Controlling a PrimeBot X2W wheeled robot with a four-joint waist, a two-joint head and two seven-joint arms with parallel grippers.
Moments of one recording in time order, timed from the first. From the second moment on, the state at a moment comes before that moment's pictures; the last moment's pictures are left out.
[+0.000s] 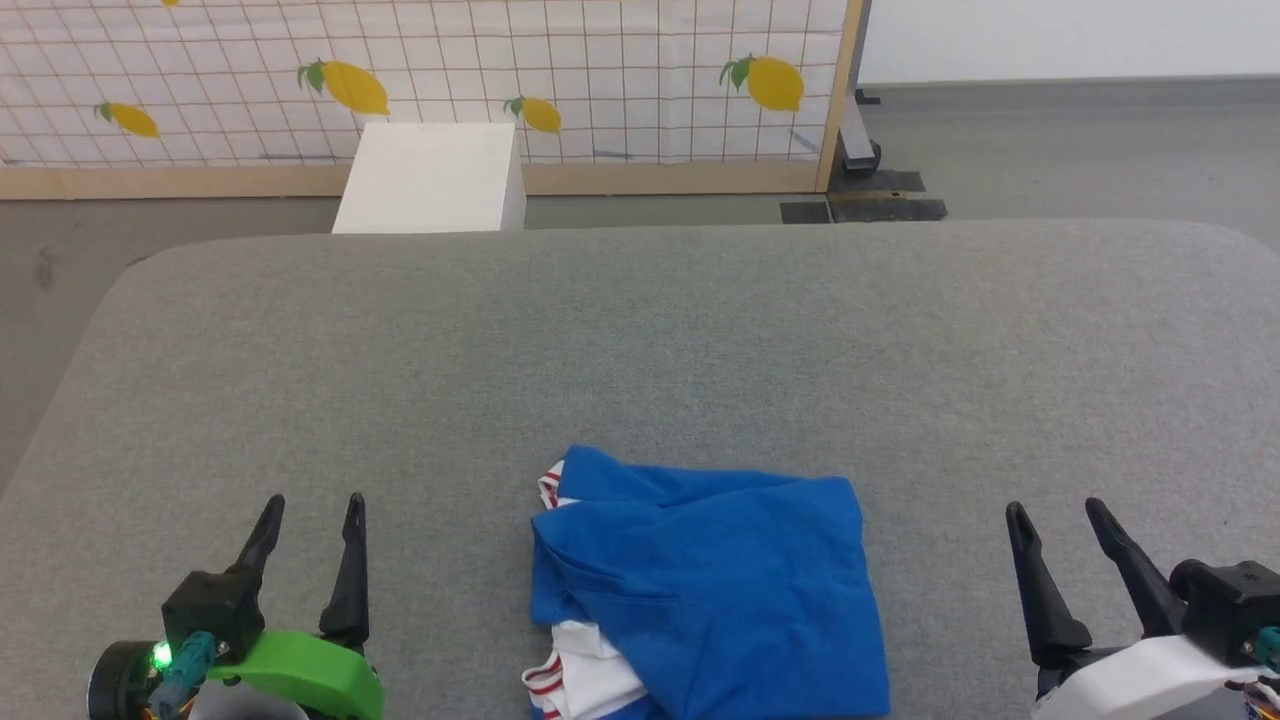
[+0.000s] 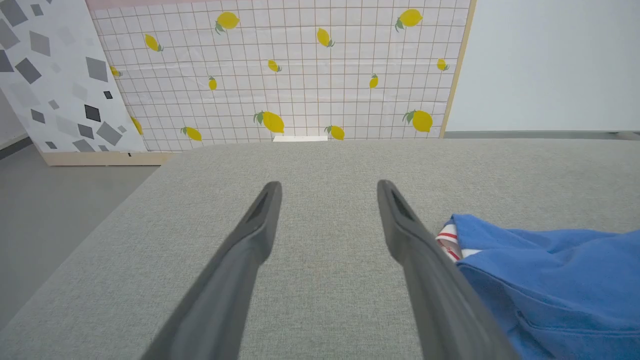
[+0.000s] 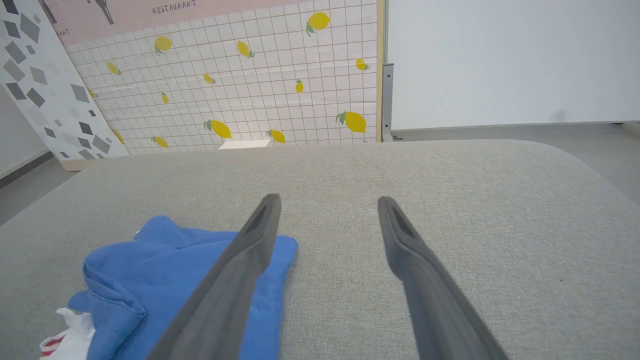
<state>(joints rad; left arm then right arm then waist) 0.03 0.39 -0.25 0.08 -0.42 0.14 -0.24 0.21 -0.06 -0.06 -0.23 0.20 0.13 0.12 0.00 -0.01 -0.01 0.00</state>
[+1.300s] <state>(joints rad) -0.07 0.32 -0.24 0.10 -0.41 0.11 -0.25 -0.06 -0.06 -0.26 0.25 0.92 0.13 0.94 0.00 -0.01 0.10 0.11</state>
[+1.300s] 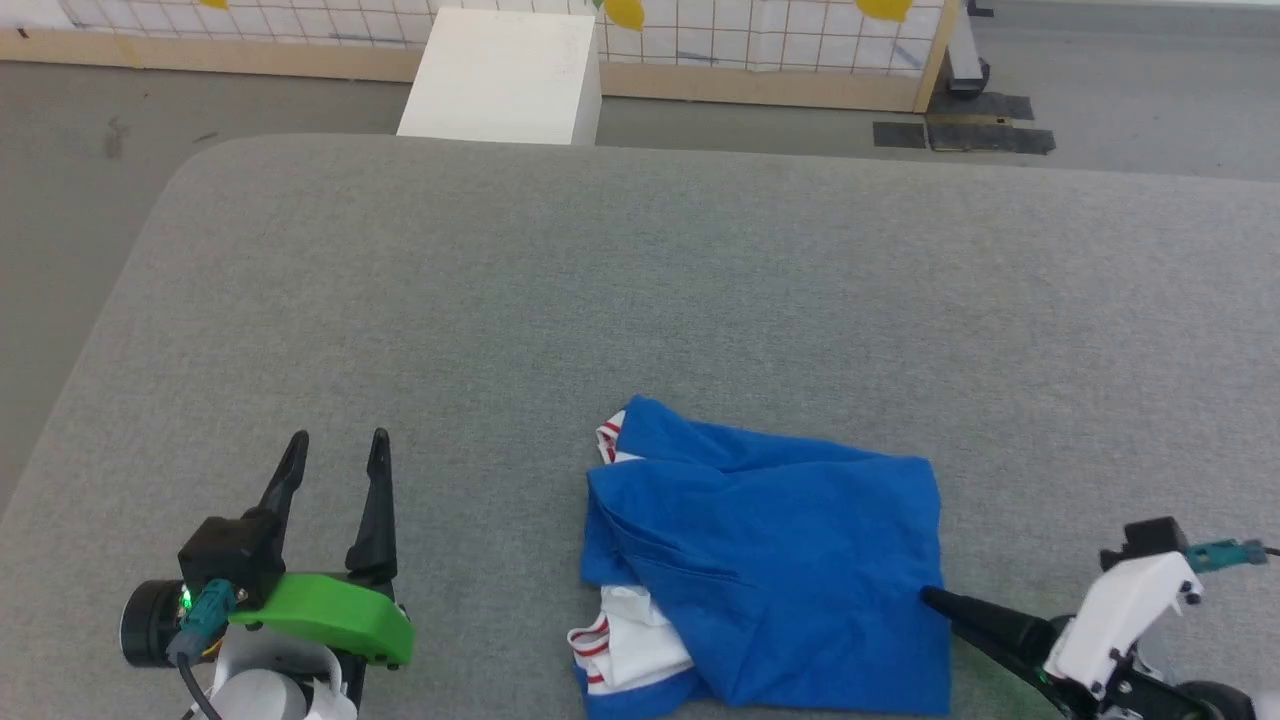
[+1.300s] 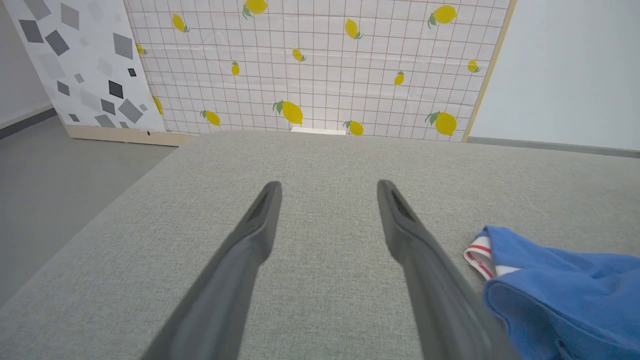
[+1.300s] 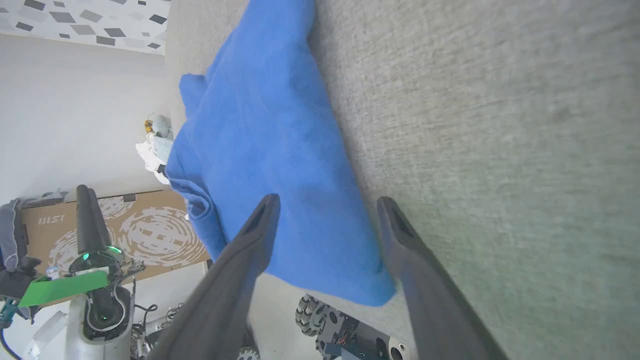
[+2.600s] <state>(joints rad) -0.09 0.27 -0.17 0.07 -0.34 0.05 -0.26 -0.53 -0.53 0.55 0.13 0.48 0.13 0.71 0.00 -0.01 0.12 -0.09</state>
